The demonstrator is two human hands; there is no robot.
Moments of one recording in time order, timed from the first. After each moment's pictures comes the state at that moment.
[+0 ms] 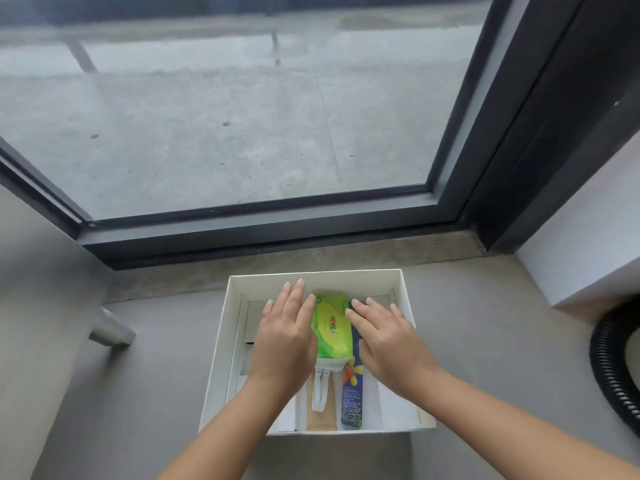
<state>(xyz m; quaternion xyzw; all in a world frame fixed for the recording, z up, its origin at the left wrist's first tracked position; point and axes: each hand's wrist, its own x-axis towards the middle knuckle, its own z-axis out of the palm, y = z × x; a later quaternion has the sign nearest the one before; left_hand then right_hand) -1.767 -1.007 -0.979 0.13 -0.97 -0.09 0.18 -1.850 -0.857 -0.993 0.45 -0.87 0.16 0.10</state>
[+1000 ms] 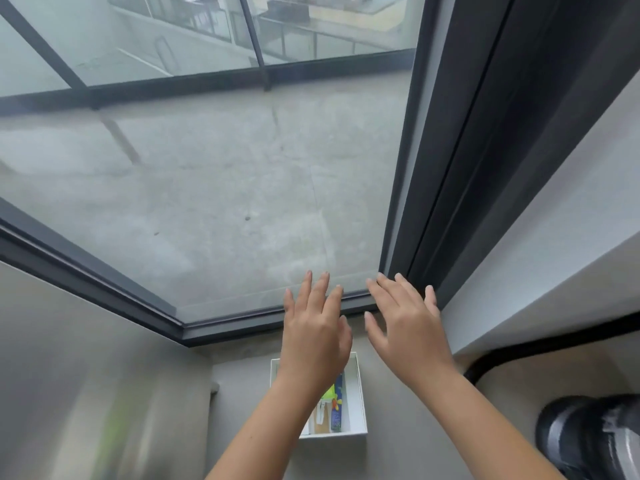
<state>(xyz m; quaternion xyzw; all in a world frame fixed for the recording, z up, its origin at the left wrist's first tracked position) -1.840 -0.927 -0.407 0.12 -0.97 -0.10 0.17 -1.902 -0.810 -0.412 0.30 -0.92 0.22 0.12</state>
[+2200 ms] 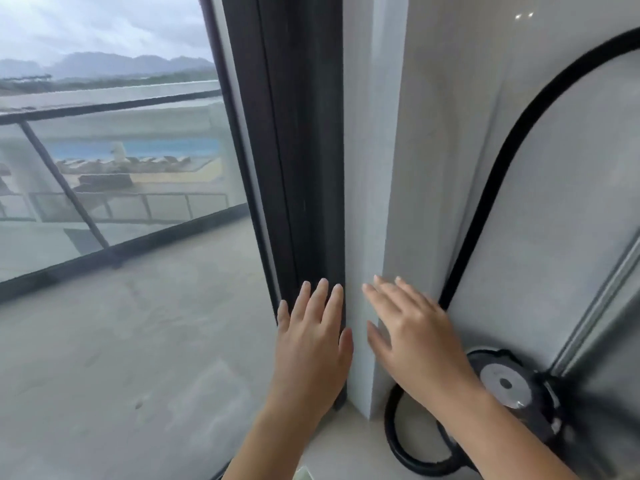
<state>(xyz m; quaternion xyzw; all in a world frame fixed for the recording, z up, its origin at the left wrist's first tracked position) -1.785 -0.865 -0.079 -0.19 -0.94 -0.13 0.27 -1.767 -0.729 -0.072 0.07 -0.95 0.10 0.29</state>
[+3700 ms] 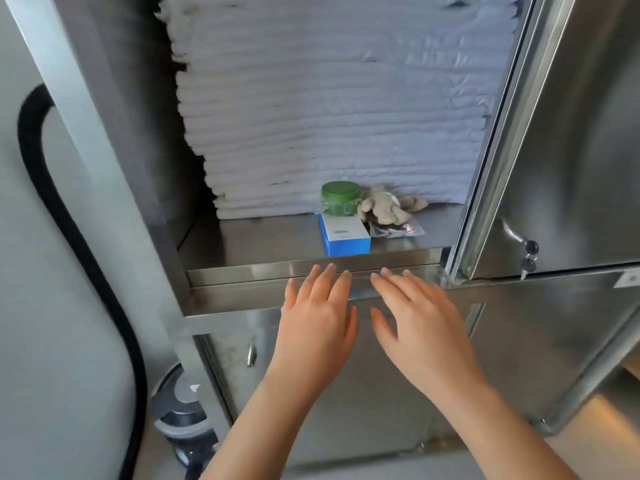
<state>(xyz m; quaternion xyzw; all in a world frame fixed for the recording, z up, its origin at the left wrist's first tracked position) -1.414 -0.348 -0.051 -0.62 -0.71 -0.26 0.19 -1.287 -0.294 -0.044 -0.37 -0.87 -0.04 0.32</state>
